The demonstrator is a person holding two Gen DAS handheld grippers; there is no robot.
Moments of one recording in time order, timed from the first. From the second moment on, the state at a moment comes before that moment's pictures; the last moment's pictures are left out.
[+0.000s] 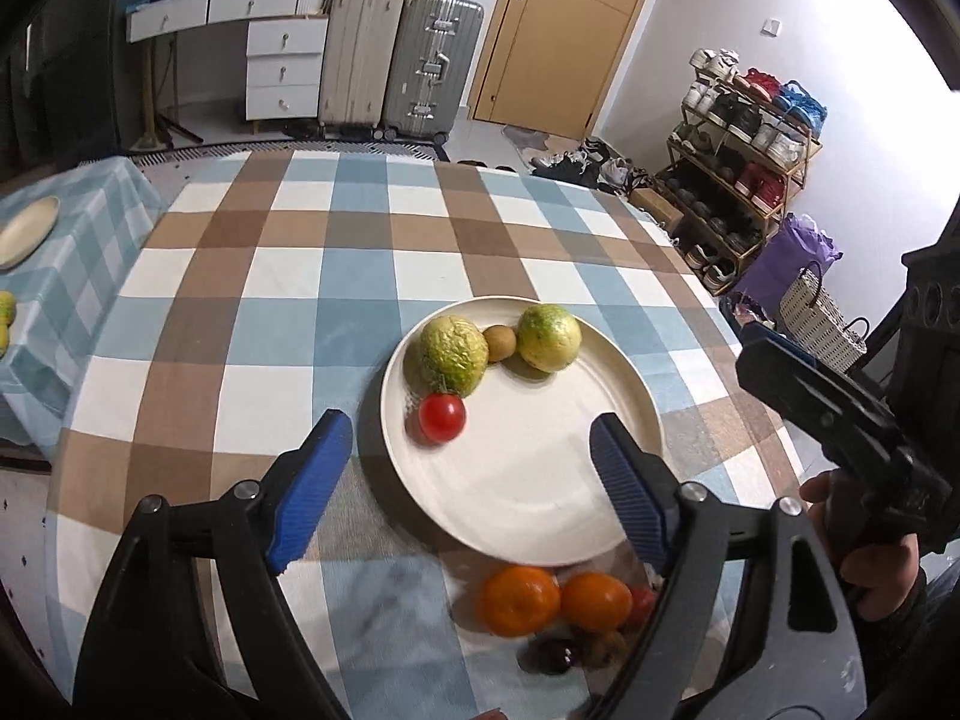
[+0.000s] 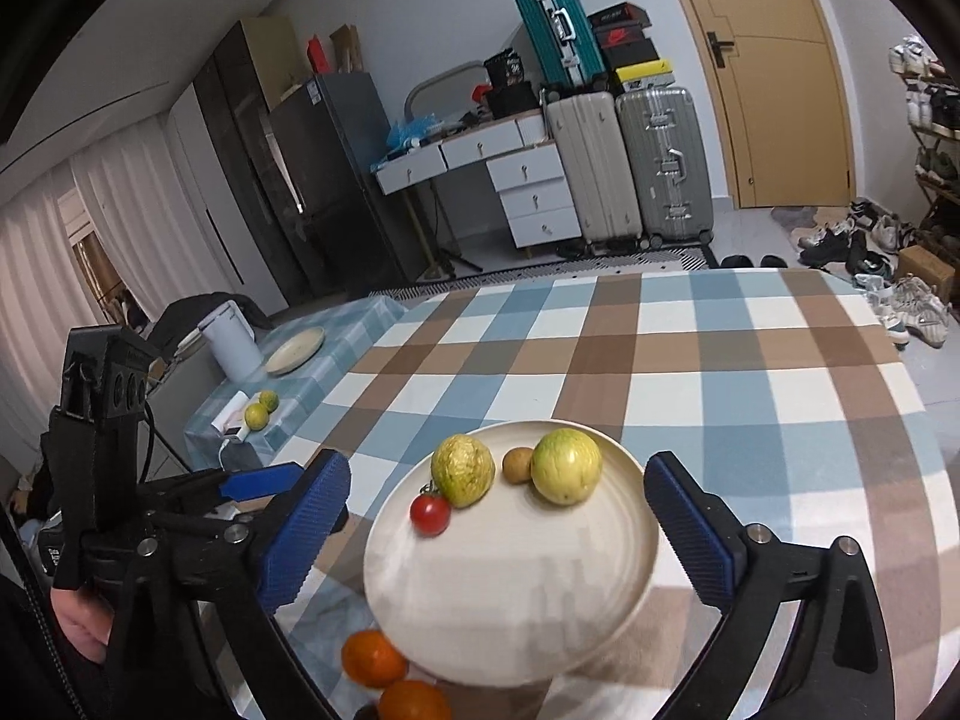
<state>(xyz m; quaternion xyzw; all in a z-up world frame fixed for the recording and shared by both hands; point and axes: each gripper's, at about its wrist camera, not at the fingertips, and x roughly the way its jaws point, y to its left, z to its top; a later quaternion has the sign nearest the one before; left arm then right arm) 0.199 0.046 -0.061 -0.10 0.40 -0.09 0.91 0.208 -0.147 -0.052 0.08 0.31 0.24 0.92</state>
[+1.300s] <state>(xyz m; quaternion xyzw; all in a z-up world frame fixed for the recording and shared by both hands) 0.053 -0.009 -0.129 -0.06 0.45 -0.11 0.88 0.032 -0.167 -0.110 0.07 0.32 0.22 0.92</state>
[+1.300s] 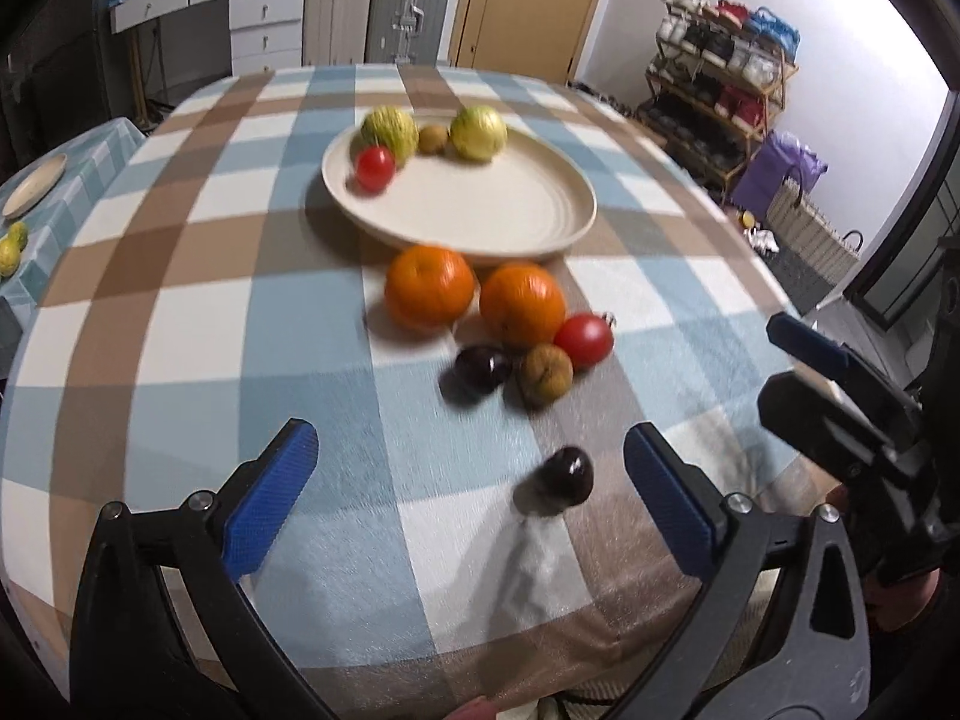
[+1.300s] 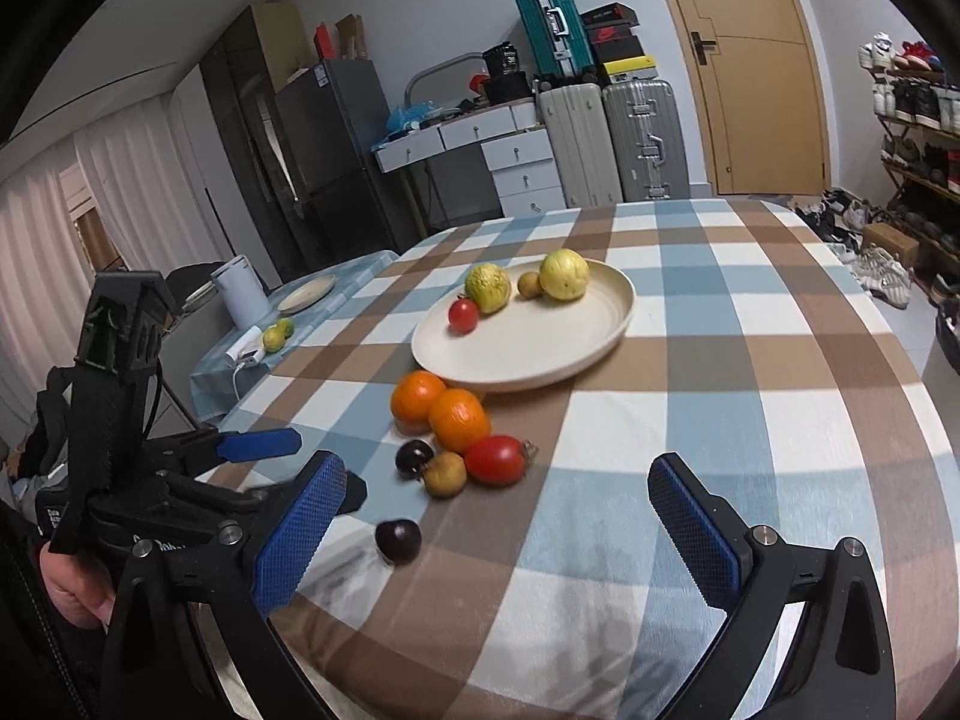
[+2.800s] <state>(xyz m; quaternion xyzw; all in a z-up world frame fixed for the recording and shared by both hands) 0.051 0.020 -0.116 -0.09 0.43 -0.17 0.88 0.045 -0.161 -0.131 0.09 0.36 0.23 0.90</state>
